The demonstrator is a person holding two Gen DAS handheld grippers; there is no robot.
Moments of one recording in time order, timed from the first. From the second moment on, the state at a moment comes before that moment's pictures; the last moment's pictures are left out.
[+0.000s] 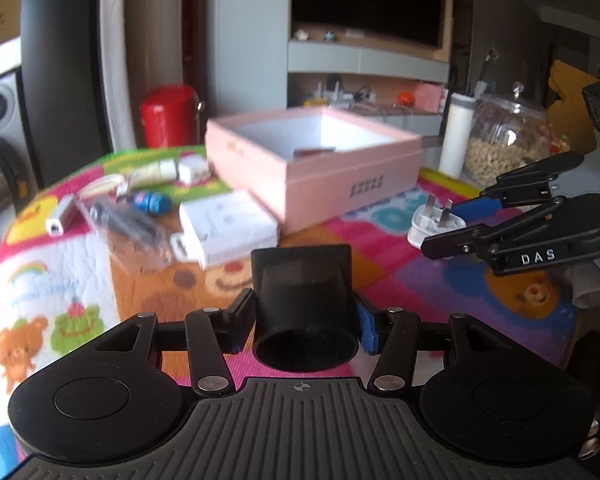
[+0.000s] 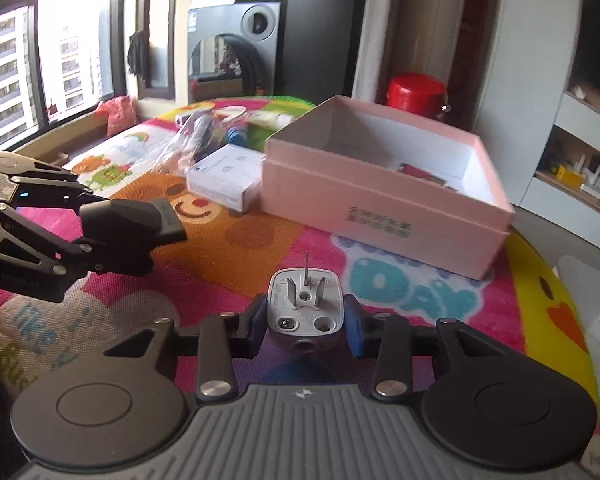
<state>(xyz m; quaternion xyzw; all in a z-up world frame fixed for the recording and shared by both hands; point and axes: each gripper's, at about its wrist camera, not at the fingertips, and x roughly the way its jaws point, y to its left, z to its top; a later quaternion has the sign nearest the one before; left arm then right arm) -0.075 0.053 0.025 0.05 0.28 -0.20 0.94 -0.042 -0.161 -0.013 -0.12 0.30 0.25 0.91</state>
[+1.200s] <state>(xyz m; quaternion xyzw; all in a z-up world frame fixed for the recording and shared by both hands) 0.107 0.035 0.084 -0.06 0.26 -0.27 0.93 -0.004 -0.146 0.001 -0.13 0.24 0.20 0.94</state>
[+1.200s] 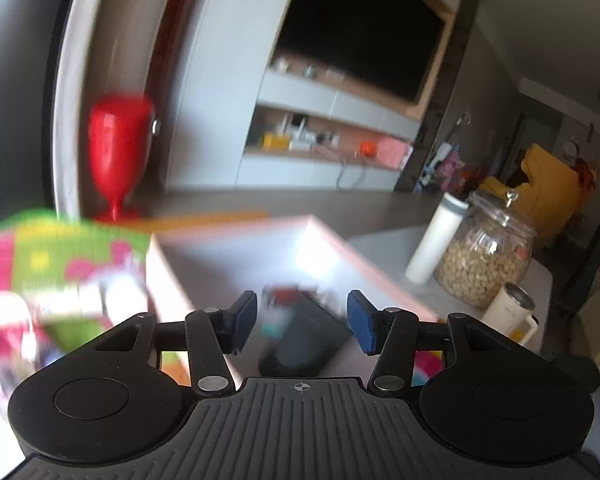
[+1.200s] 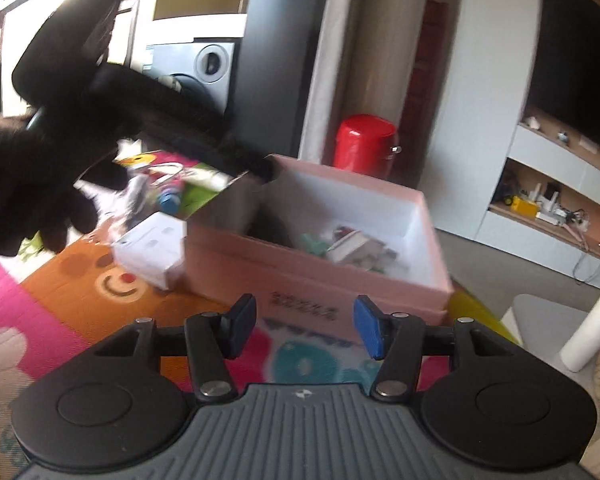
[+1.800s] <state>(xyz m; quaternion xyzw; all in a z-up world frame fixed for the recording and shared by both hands) 0.094 0.129 0.008 -0.17 0.39 -0.23 0.88 -0.023 -0.147 -0.012 -0.12 0.27 0.22 0.93</state>
